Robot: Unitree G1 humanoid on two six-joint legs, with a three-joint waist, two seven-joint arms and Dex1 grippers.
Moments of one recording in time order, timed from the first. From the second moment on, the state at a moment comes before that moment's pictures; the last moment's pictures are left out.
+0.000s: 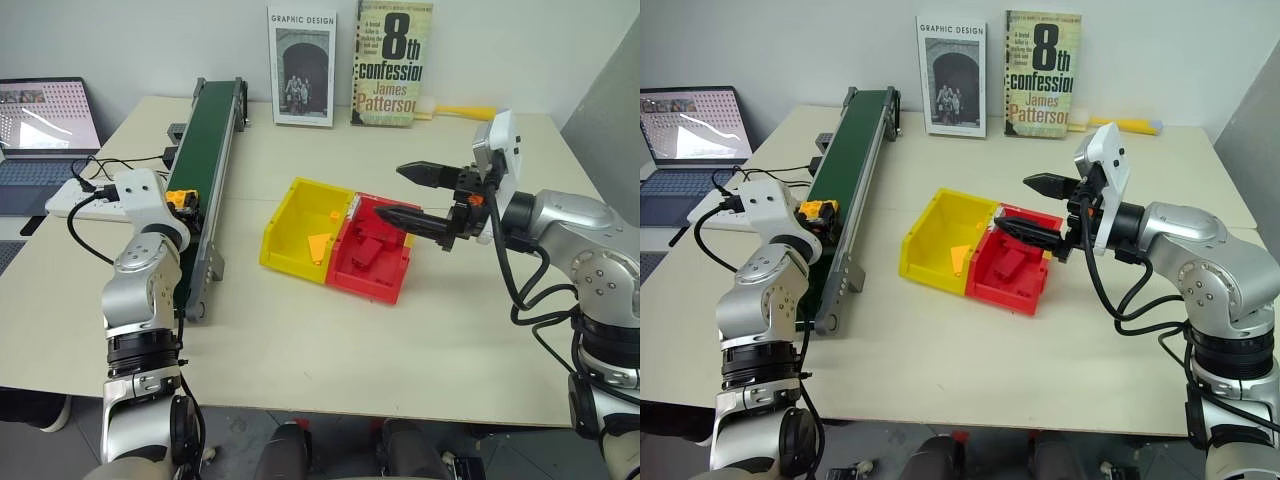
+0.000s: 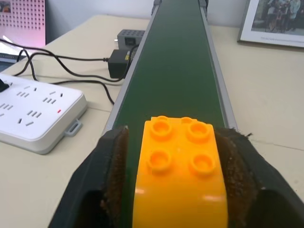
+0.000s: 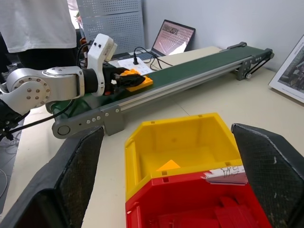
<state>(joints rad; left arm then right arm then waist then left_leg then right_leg) -0.55 0.40 0.36 0.13 -0.25 0.57 -0.01 -0.70 -0.61 -0.08 -0.39 0.73 0.93 0.72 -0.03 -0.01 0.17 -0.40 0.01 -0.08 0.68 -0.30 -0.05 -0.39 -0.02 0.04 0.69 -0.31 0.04</state>
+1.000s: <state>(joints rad) -0.75 0.43 -0.08 0.24 -0.25 0.52 -0.65 -0.69 -0.80 -0.03 -0.61 0.74 1.07 0.67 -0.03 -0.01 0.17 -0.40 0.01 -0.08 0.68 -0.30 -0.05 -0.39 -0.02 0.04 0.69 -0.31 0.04</state>
